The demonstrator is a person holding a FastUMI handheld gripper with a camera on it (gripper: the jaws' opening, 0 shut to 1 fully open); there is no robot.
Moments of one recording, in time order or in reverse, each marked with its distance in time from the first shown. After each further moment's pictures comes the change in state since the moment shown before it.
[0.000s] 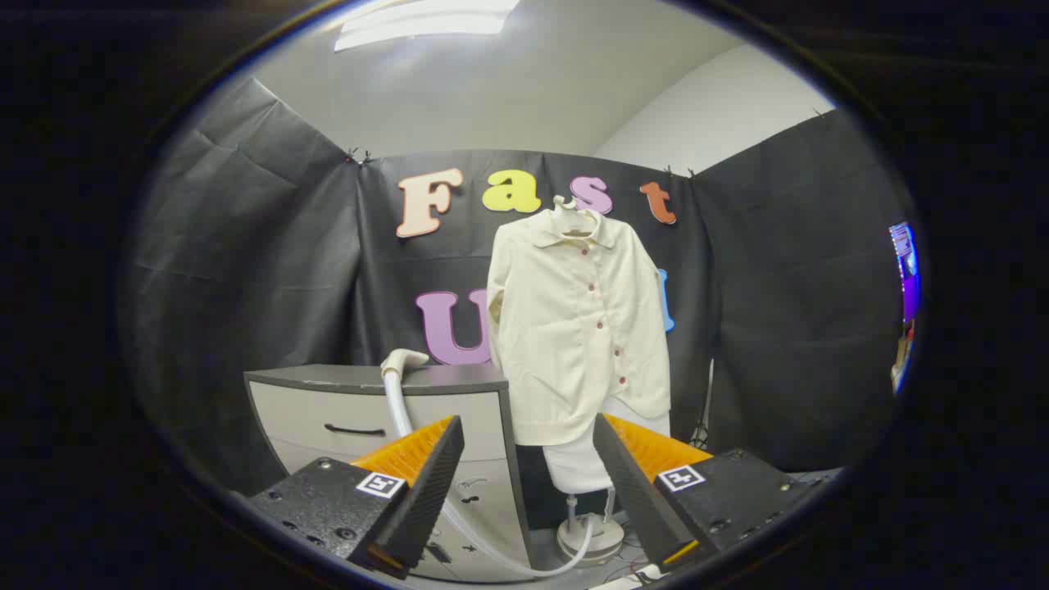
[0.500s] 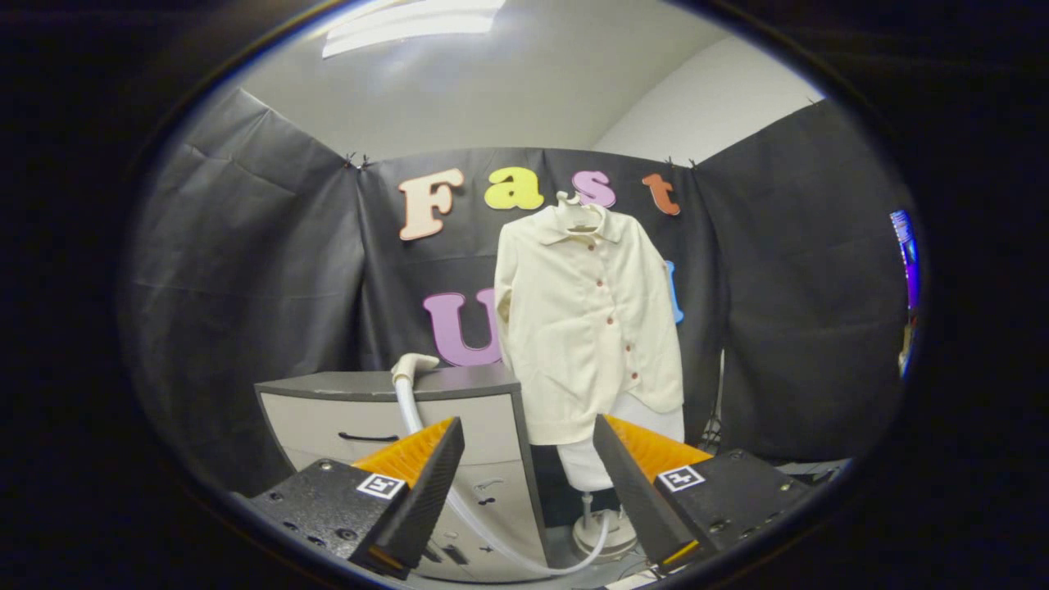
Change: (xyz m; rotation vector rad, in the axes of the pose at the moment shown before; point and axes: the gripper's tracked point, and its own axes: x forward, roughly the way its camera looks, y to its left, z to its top) arm 0.009 0.017 0.005 0.052 0.031 0.044
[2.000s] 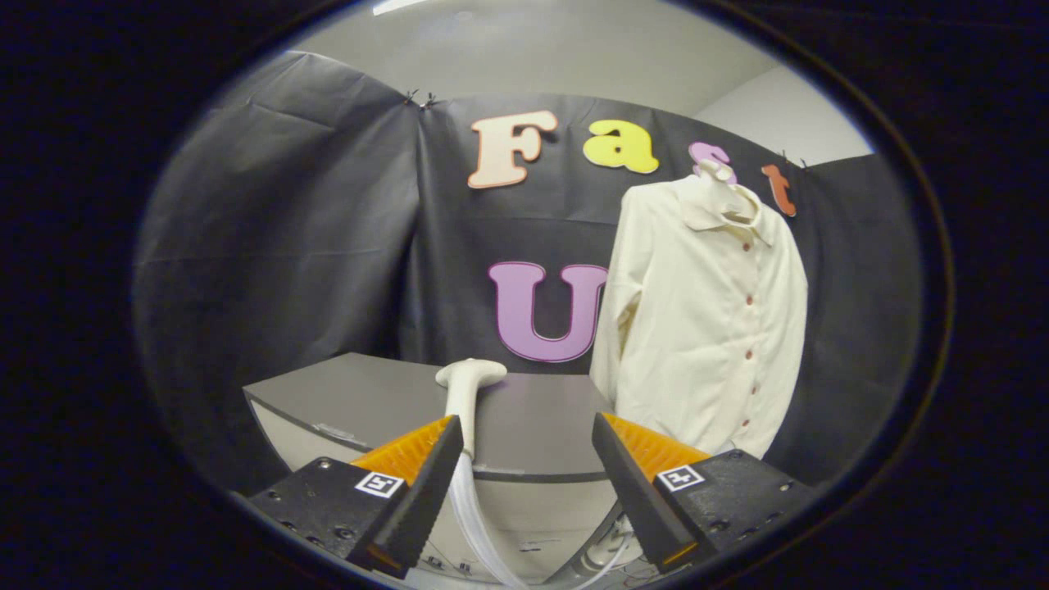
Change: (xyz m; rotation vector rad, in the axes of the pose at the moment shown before) arm 0.211 0.151 0.012 -0.206 0.210 0.215
